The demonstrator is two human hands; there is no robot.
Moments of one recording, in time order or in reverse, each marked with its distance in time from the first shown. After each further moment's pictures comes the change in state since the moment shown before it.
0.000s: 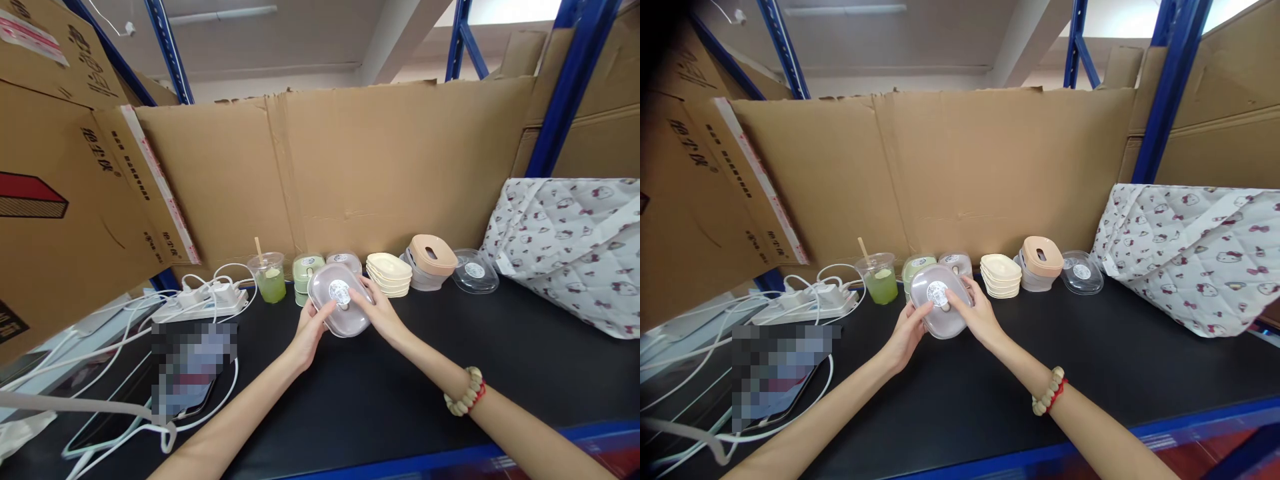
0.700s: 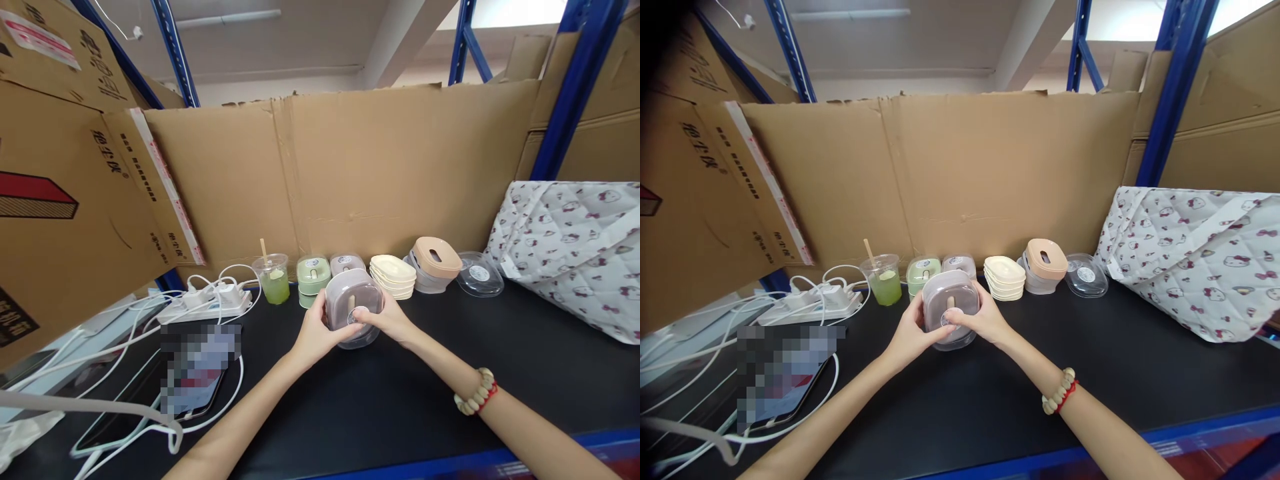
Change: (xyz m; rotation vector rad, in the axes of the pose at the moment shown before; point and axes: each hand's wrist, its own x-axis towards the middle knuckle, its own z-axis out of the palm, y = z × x) left_hand 0.003 0.003 -0.009 0.572 -0.205 0.340; right_hand 0.002 -0.005 -0.009 0.031 -0.192 -0.116
